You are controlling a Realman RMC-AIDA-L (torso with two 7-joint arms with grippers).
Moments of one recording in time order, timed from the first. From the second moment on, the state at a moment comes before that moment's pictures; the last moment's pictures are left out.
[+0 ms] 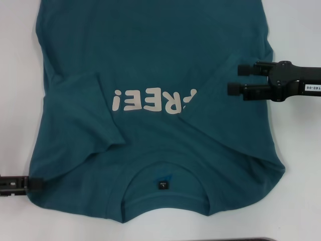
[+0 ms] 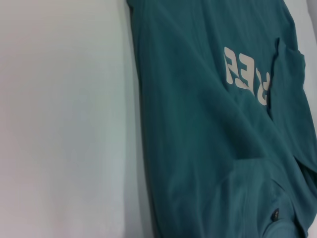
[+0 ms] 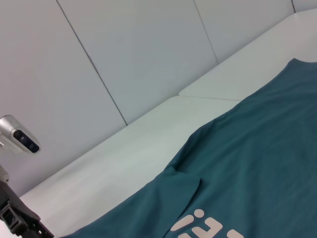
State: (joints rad) left arm -0.34 -1.97 -2.69 -0.77 -0.62 1.86 -2.18; right arm 0.47 2.02 -0.69 -0.67 -1.99 -1.62 1.58
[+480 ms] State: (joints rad) left arm -0.36 -1.98 -2.69 -0.77 -0.62 1.86 -2.18; right arm 0.47 2.02 -0.69 -0.67 -1.99 -1.62 1.58
